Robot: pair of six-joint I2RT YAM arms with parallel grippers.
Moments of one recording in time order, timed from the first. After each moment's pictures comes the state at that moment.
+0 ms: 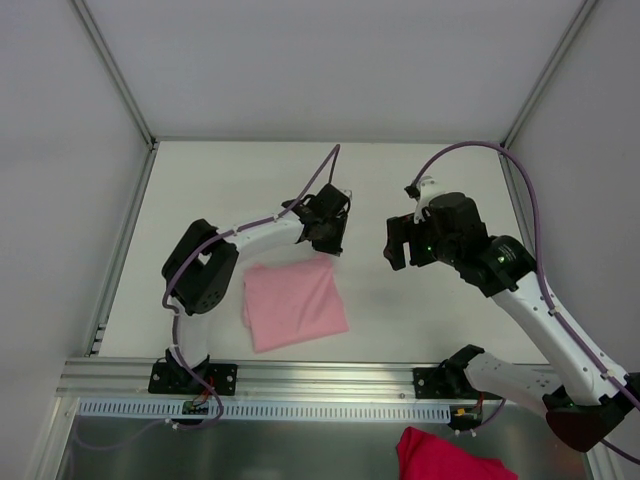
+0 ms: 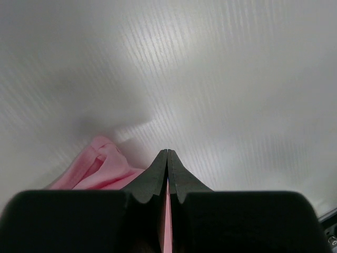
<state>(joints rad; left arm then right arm) -0.77 1.96 1.42 -0.48 0.06 -0.48 0.63 1.00 1.18 -0.89 0.07 0.21</state>
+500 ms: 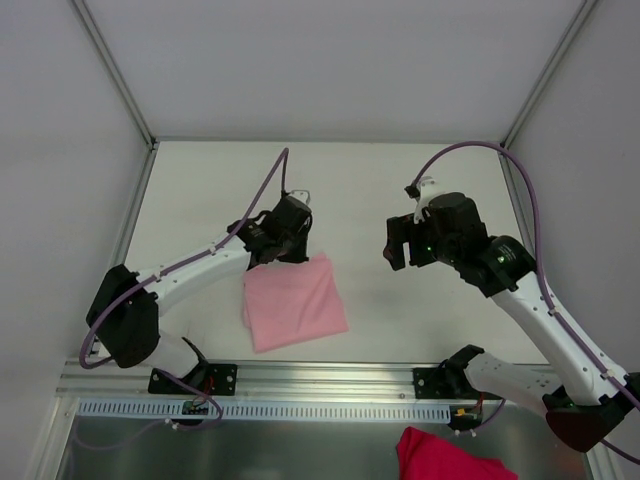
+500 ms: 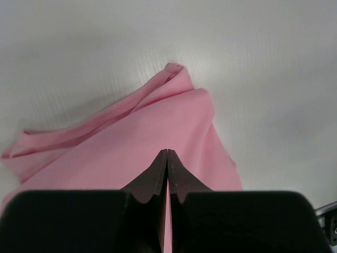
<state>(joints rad) -0.77 1.48 1.10 -0.53 -0.15 -0.55 0.63 1.00 1.18 -0.89 0.06 0.22</state>
